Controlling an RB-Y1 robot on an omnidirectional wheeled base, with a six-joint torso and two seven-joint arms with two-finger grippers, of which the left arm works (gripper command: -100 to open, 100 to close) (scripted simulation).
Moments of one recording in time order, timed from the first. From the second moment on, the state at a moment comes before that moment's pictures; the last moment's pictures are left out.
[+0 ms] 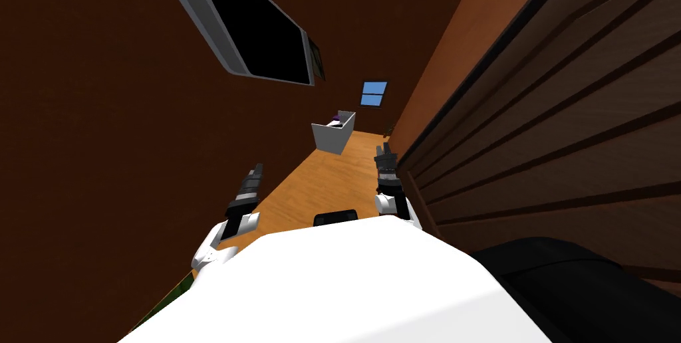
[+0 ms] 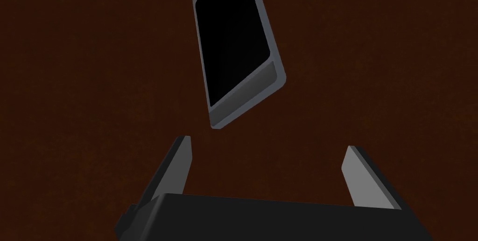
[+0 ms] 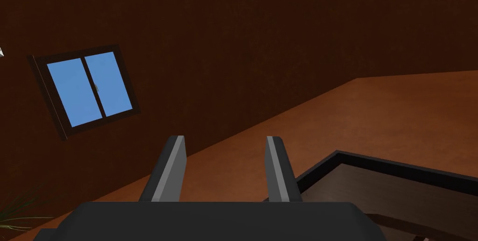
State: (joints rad) arm 0.26 0.31 0.34 -1.54 -0.09 -0.59 -0.39
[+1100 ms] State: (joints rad) arm 0.22 0.35 0.40 -1.39 -0.11 -0.60 -0.49
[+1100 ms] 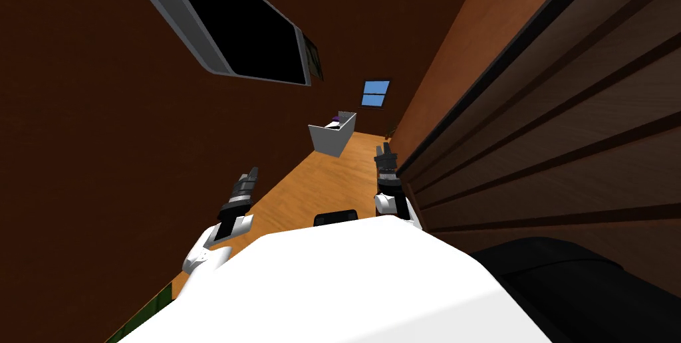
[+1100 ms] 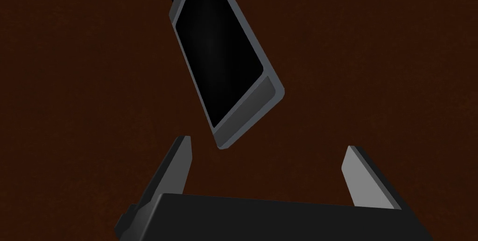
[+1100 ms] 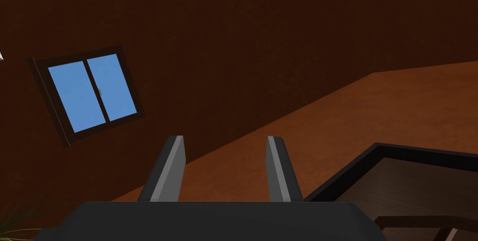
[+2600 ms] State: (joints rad) arm 0.26 0.36 0.33 -1.43 -0.11 -0.59 -0.57
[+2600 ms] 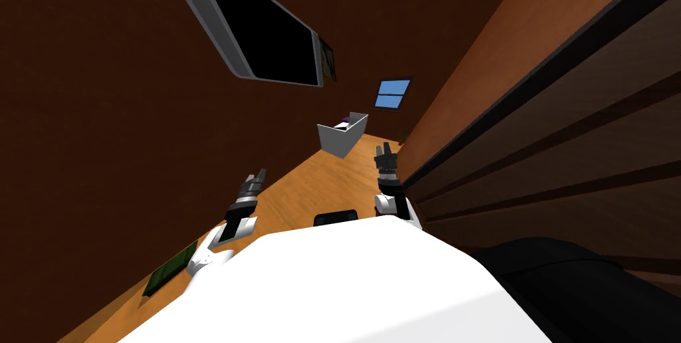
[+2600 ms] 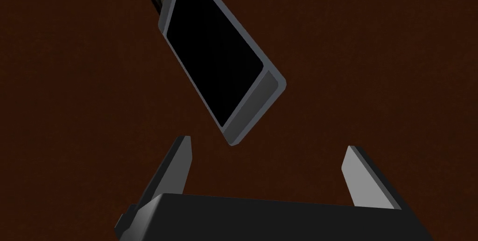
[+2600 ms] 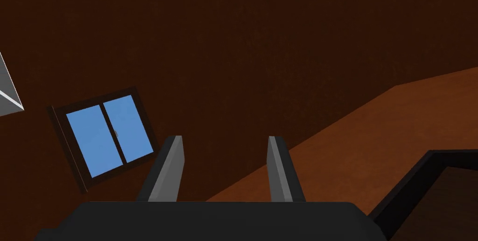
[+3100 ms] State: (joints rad) arm 0.29 0.36 0.27 -1.46 -0.11 -0.58 -0.64
